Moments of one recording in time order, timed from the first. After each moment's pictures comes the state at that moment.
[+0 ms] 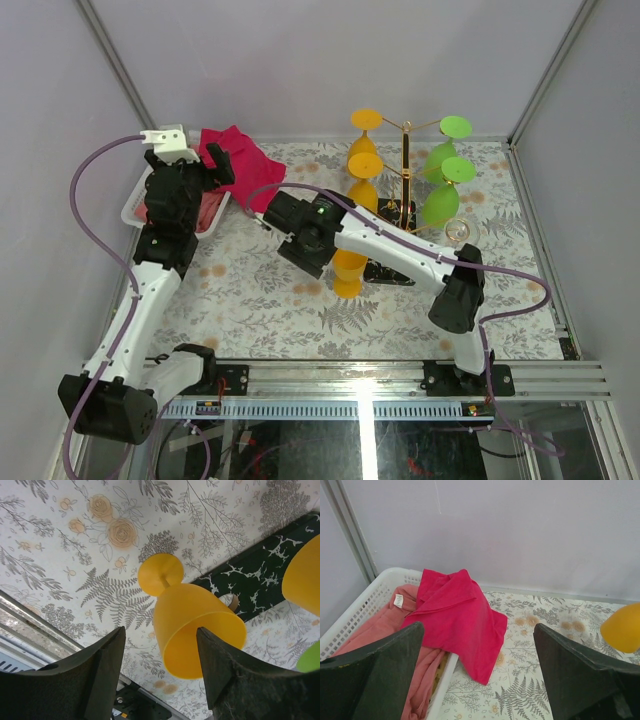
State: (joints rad) left arm -0.15 1.04 1.00 0.05 -0.17 -0.13; right arm 1.07 1.98 2.03 -1.32 0.24 0.00
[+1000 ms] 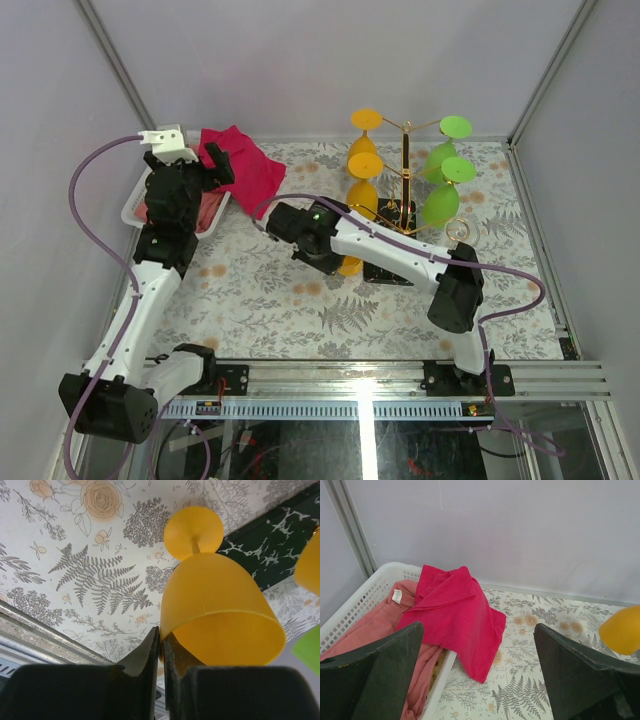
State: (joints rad) left arm -0.14 1.04 1.00 0.04 -0.18 -0.16; right arm 1.07 1.99 1.93 -1.37 0.30 -0.01
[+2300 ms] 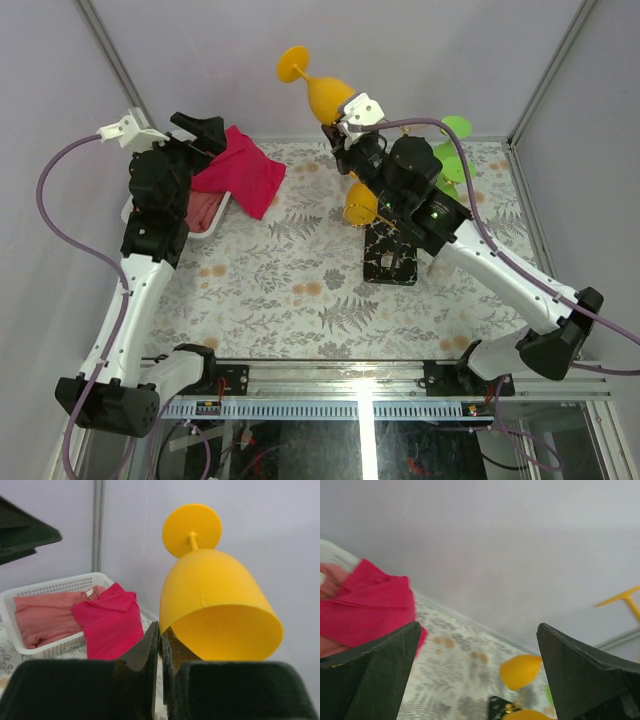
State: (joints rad) left arm -0.13 1.06 1.18 -0.05 -0.21 -0.63; right arm 0.85 1.41 1.55 0.03 0.19 -0.28
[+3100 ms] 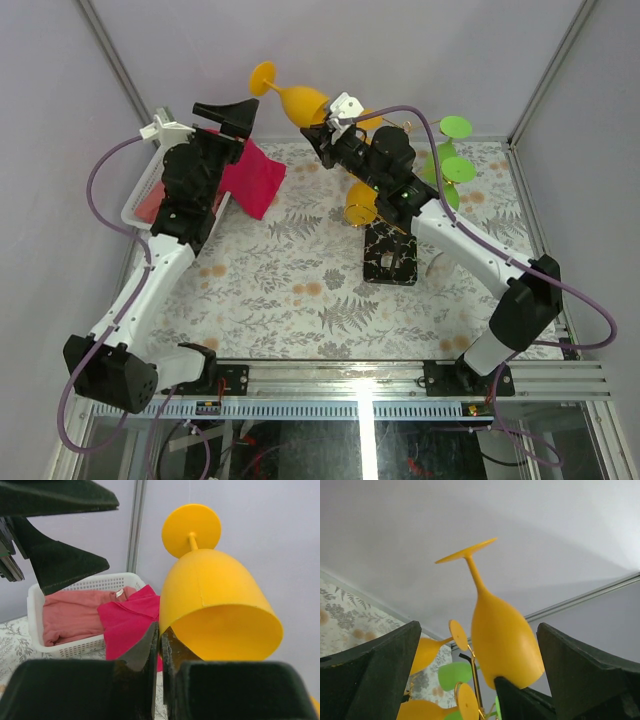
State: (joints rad) left arm -0.26 1.20 1.17 0.19 -0.12 -1.11; right arm 0.71 1.61 1.49 0.31 -0.18 -0.17
